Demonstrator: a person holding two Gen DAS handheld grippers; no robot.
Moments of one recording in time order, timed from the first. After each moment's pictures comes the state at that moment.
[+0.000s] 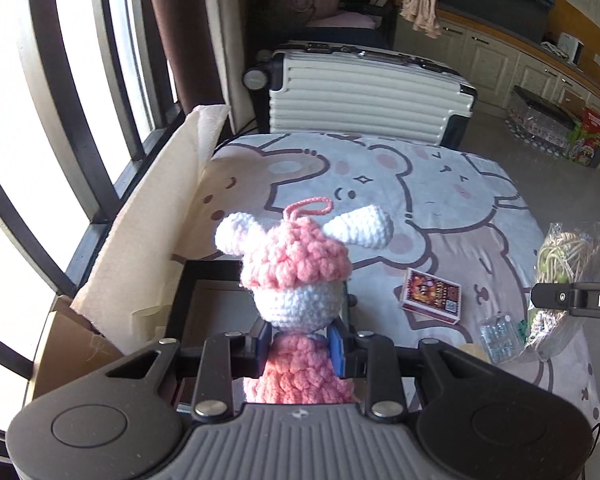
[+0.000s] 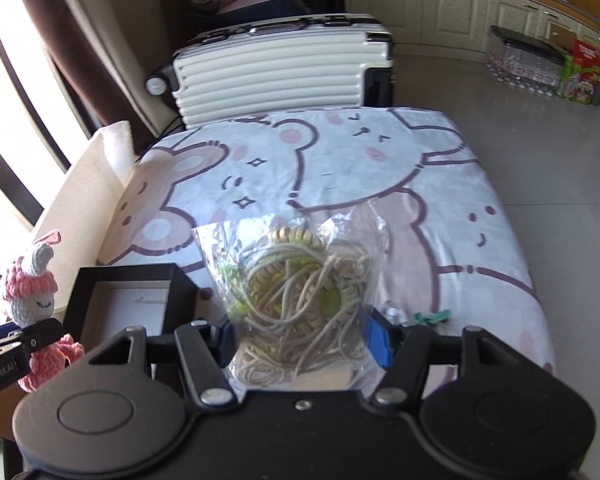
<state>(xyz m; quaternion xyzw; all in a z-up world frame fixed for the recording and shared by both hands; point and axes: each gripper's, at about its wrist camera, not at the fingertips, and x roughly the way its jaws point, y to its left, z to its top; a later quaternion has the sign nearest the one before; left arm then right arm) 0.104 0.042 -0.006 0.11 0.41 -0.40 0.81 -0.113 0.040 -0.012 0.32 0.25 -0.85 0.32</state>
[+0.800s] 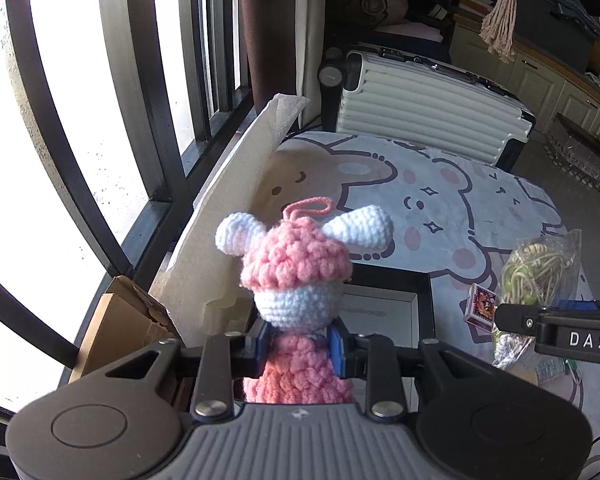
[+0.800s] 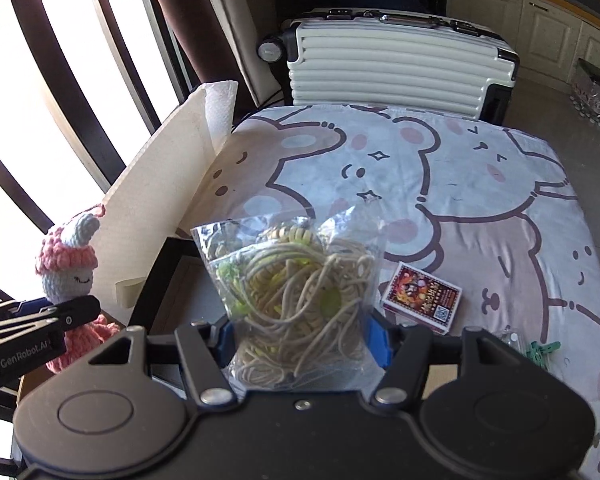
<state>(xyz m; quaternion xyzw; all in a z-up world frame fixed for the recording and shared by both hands) 0.162 0.089 -0.024 0.08 0.43 -0.36 0.82 -0.051 -0.043 -0.056 0.33 0.29 -0.81 0.38</state>
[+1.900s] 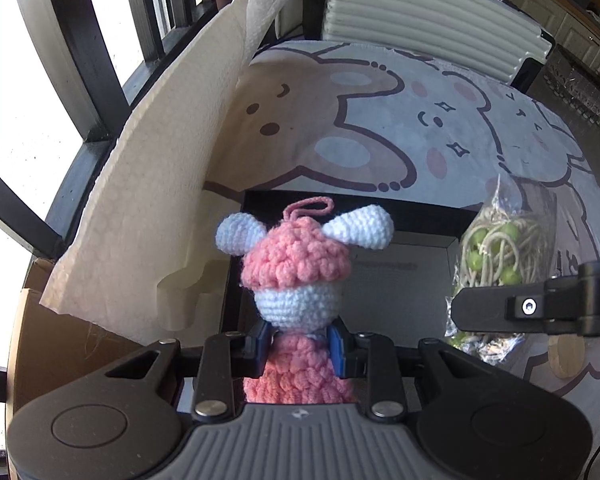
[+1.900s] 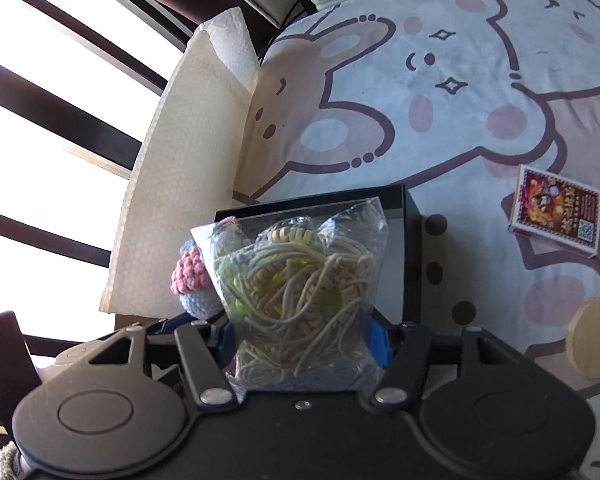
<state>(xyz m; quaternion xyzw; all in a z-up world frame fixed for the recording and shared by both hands) 0.218 0.033 -0.121 0.15 0.51 -0.38 0.75 -0.105 -0.093 -0.132 0.54 0.15 -0.73 0.39</state>
